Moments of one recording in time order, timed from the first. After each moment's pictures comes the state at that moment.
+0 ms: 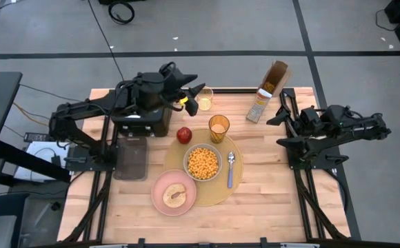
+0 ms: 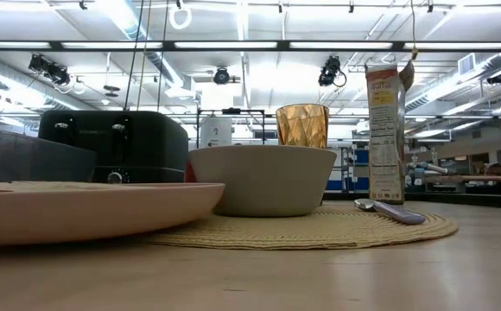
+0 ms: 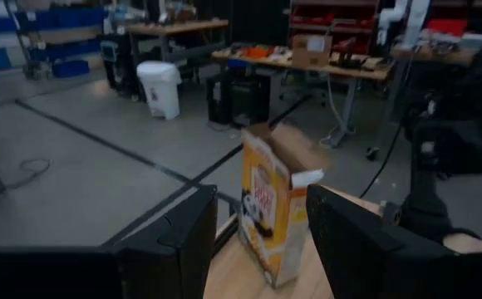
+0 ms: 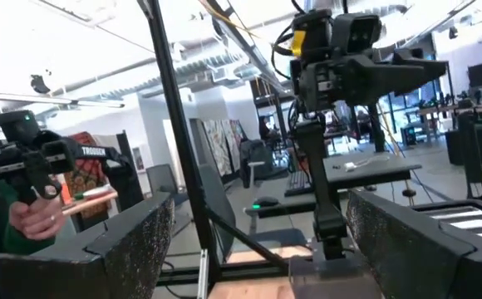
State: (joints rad) left arm 0.11 1.49 1.68 -0.32 -0.49 -0.09; right arm 0.16 0.42 0.58 0.13 -0.04 0.21
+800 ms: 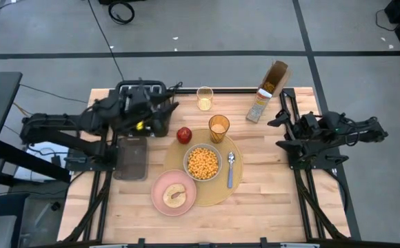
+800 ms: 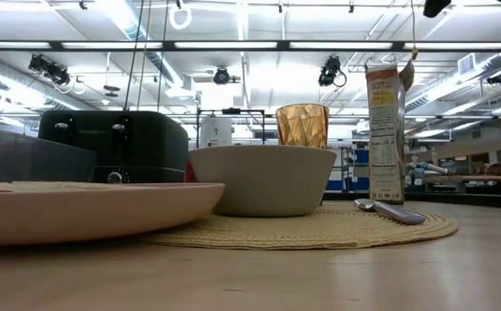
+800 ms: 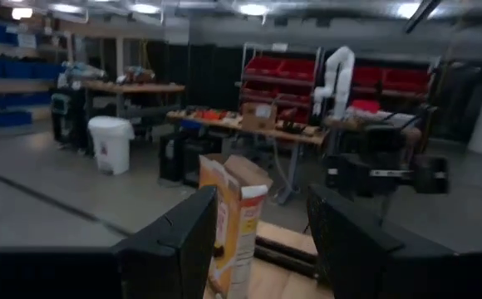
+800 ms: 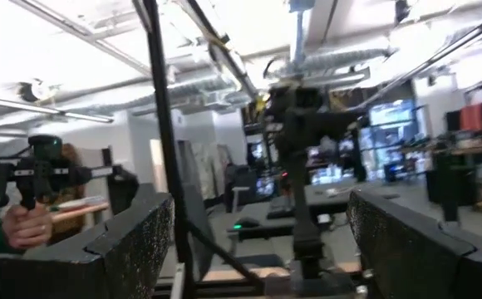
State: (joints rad) left arm -0.01 1.06 1.06 0.13 -0.47 -0.06; right arm 0.15 0.31 0.38 0.32 -0.01 0.13
